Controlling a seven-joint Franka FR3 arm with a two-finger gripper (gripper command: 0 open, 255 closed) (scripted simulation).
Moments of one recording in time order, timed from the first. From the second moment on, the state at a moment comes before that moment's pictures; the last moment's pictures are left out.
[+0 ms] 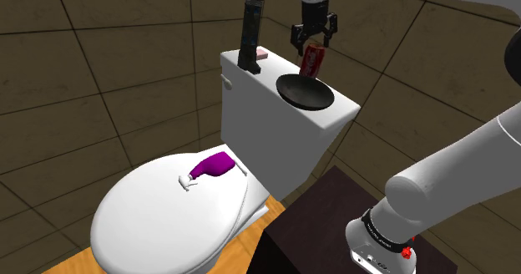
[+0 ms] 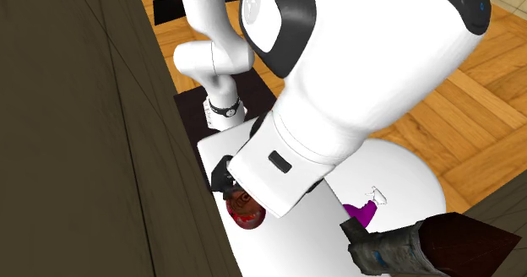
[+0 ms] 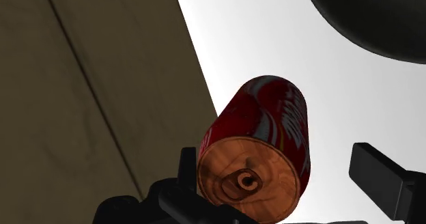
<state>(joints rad) -0.41 -0.14 0.34 -1.79 -0.28 1.56 0.33</state>
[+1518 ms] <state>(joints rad) -0.40 -0.11 0.33 -1.67 -0.20 1.46 0.32</state>
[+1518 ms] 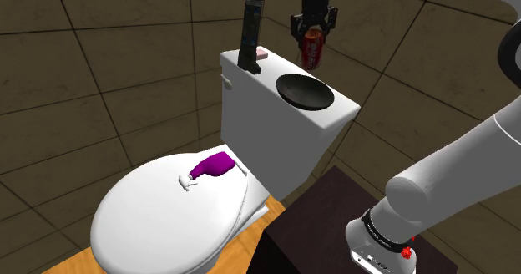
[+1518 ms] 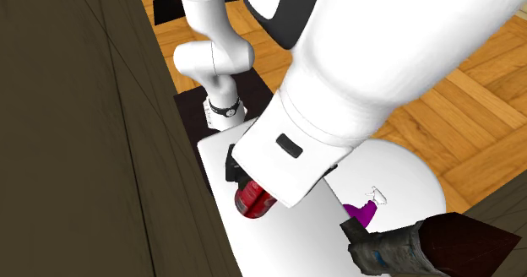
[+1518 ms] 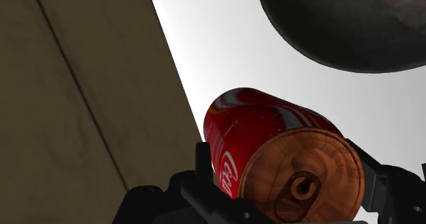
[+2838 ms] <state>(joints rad) -0.36 -0.11 0.37 -1.42 -0.20 1.20 0.35</state>
